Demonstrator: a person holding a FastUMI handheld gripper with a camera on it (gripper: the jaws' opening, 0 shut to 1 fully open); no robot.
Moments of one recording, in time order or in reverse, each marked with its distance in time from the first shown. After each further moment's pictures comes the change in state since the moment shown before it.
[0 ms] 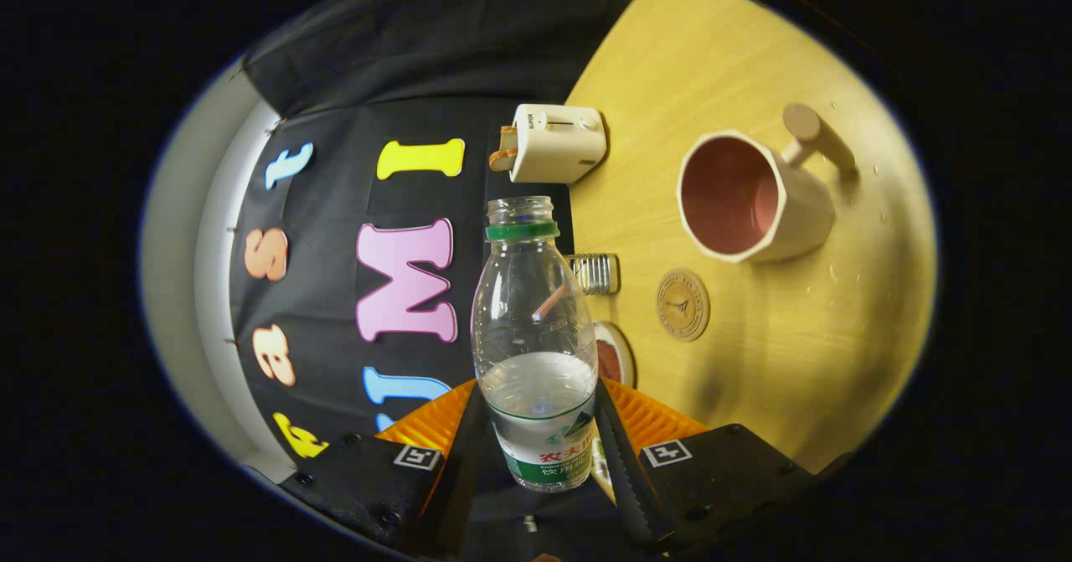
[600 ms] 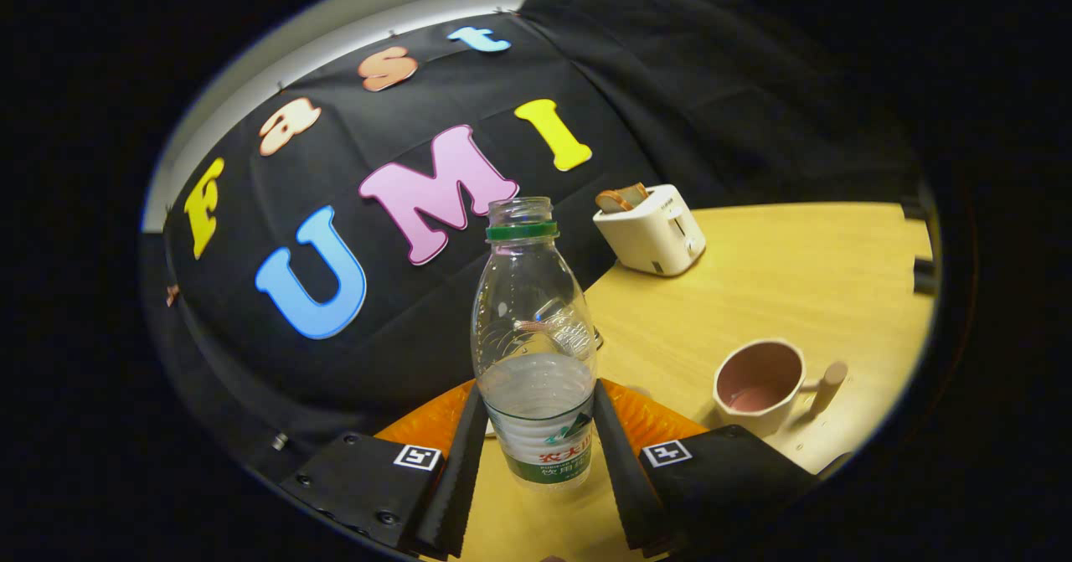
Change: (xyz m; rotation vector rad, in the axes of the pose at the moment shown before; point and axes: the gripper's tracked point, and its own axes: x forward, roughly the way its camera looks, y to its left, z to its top) arm 0.015 0.027 -0.005 -0.945 -0.115 -0.042
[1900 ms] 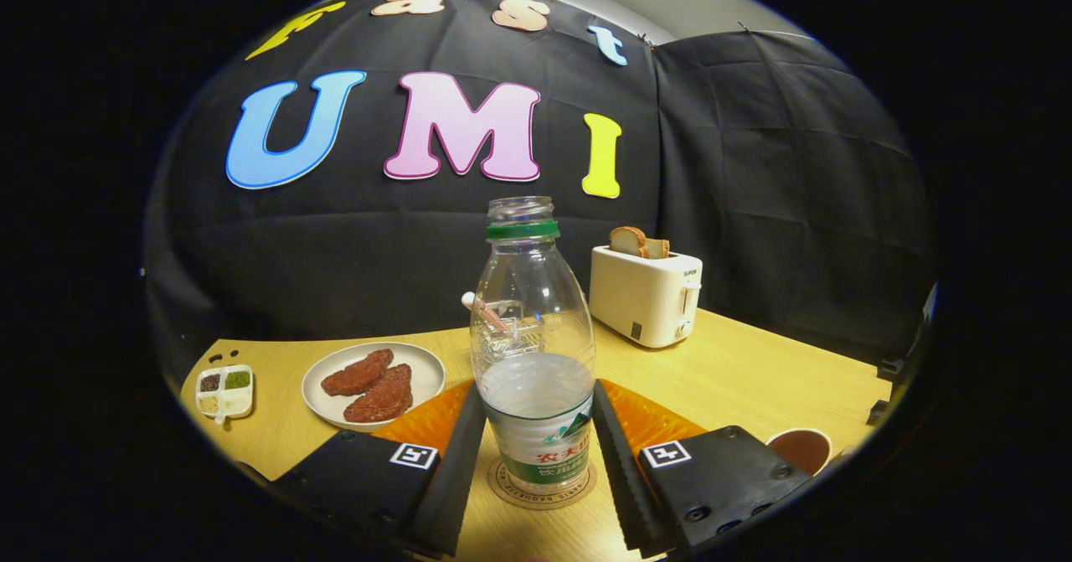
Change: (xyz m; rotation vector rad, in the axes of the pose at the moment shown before) arm 0.118 -0.017 -0.055 -0.453 -0.089 -0.207
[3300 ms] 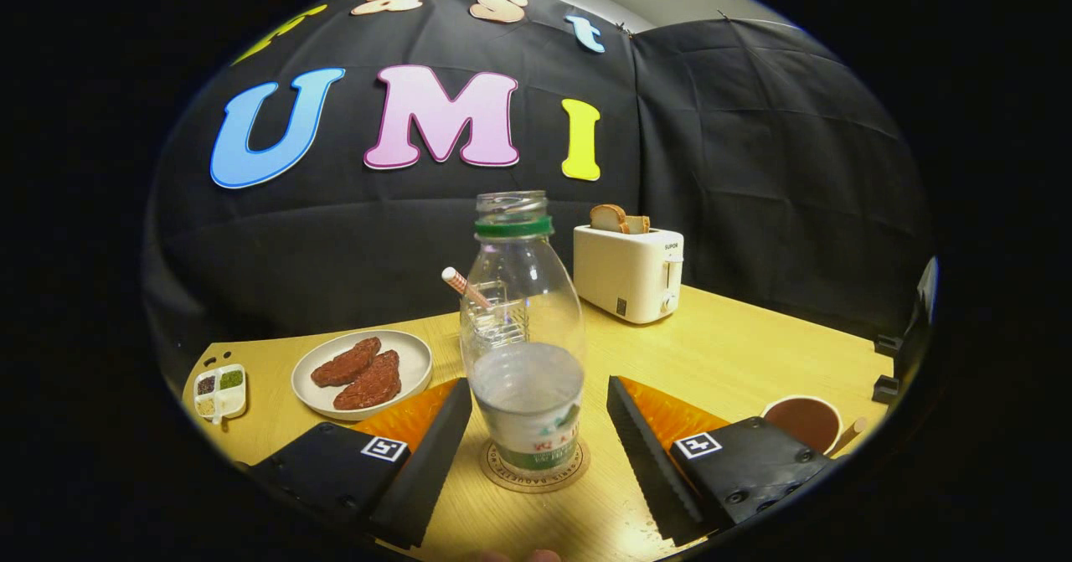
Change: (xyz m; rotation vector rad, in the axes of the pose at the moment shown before) arm -0.016 -0.008 -0.018 0.072 0.043 -0.043
